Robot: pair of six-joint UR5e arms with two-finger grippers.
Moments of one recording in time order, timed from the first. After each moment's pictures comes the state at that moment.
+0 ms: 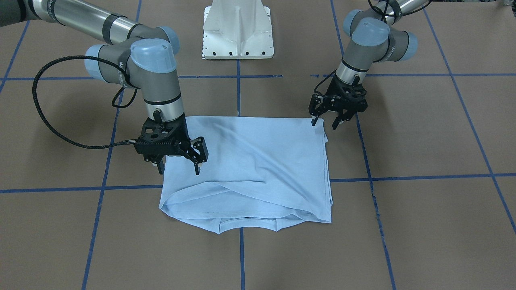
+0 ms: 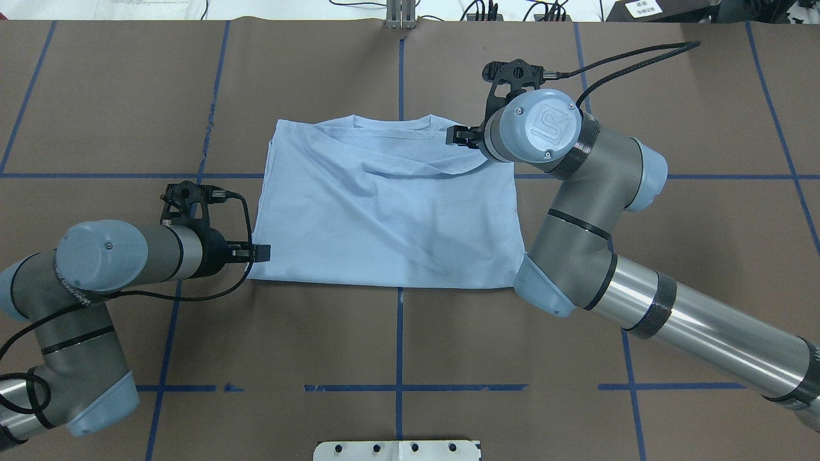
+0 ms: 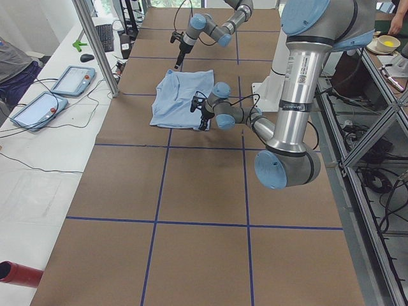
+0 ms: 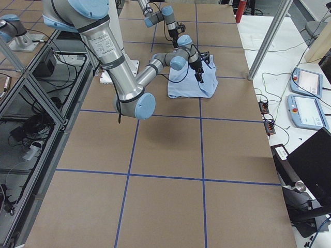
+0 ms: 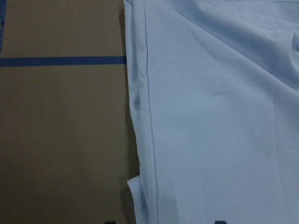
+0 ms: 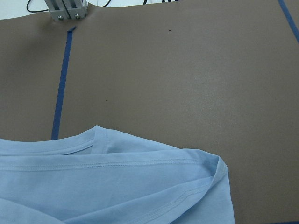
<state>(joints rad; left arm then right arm) -0.50 -1.76 -1.79 -2.19 -1.66 -1.18 0.64 -0.95 1.60 -1.32 1.56 1.22</state>
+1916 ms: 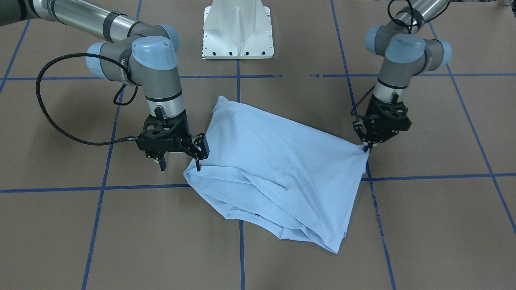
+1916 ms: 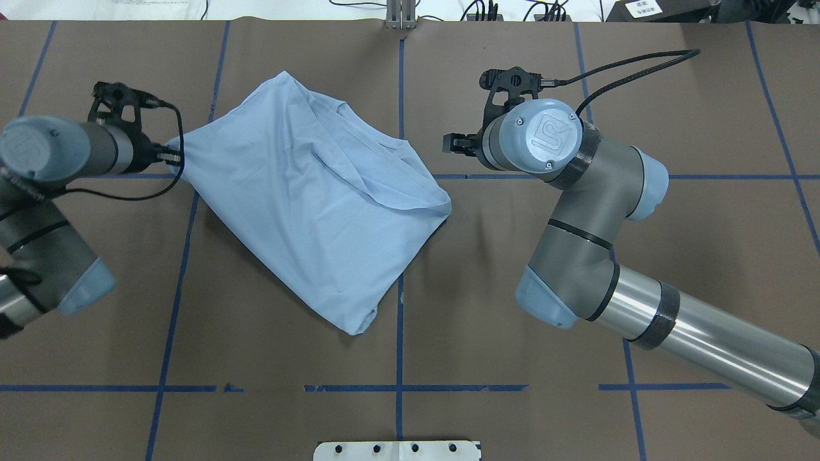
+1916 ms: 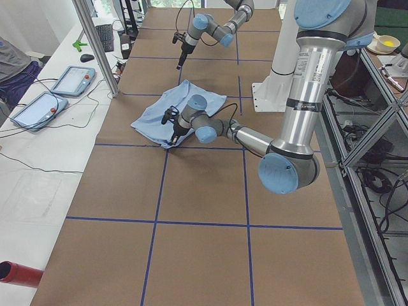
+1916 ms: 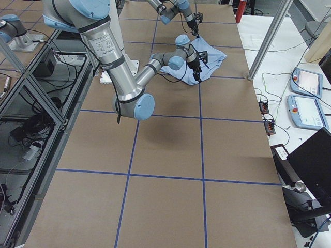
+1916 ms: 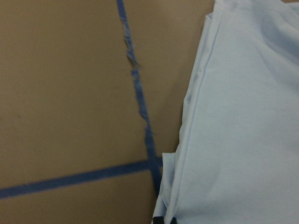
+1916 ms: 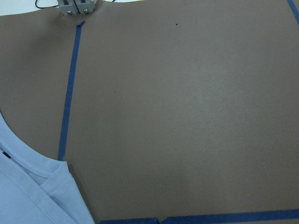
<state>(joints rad) -0.84 -1.89 -1.49 -2.20 -1.64 -0.77 0.63 -0.96 1.63 -1.32 1.55 1.23</state>
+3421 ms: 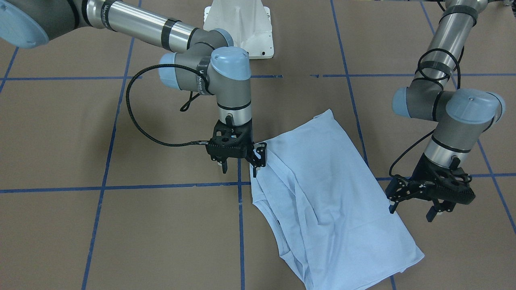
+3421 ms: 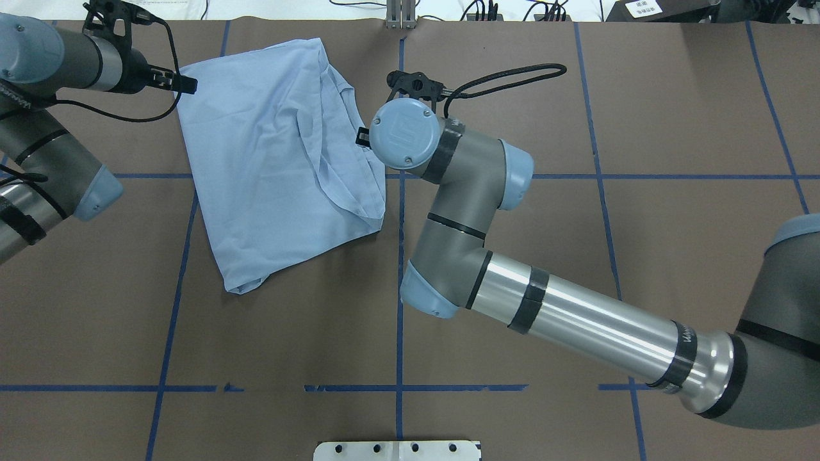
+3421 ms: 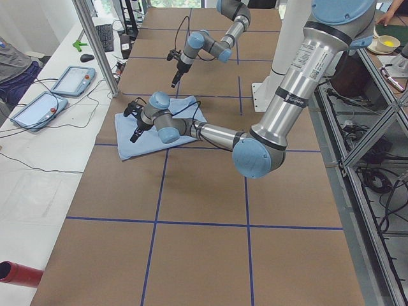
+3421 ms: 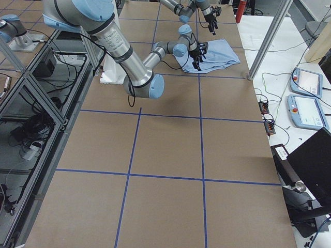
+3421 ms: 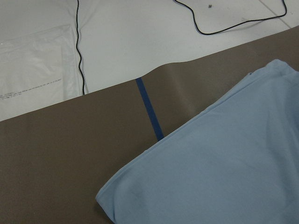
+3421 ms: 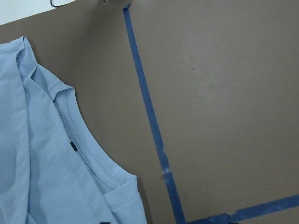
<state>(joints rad) -0.99 -2.04 -1.29 -2.42 -1.85 -0.70 0.54 -0.61 1.24 -1.31 1.50 1.46</state>
